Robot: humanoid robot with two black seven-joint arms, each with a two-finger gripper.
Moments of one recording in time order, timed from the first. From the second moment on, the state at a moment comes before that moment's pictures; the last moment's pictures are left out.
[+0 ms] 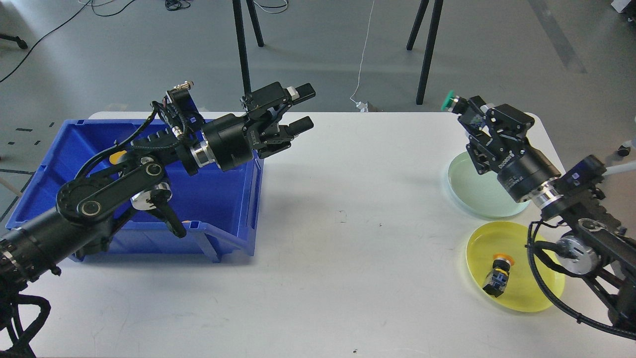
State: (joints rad) left arm -0.81 0.37 -0.52 -1.04 0.79 -0.49 -0.49; right arm 0.36 -0.58 0.88 1.10 -0.63 0.19 0.49
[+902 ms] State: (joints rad) left arm -0.81 0.37 -0.52 -1.04 0.76 -0.49 -0.49; right arm 0.41 -0.52 0.68 0.76 -0.63 0.10 0.47
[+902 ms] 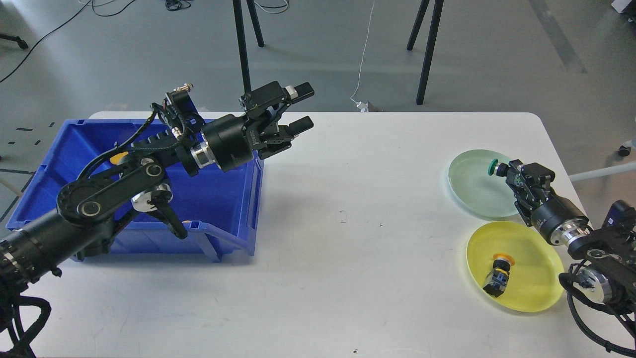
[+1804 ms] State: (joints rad) left arm -0.81 0.37 -0.52 -1.04 0.76 -0.49 -0.49; right arm 0.41 -0.52 0.70 0.76 -0.63 0.10 0.48
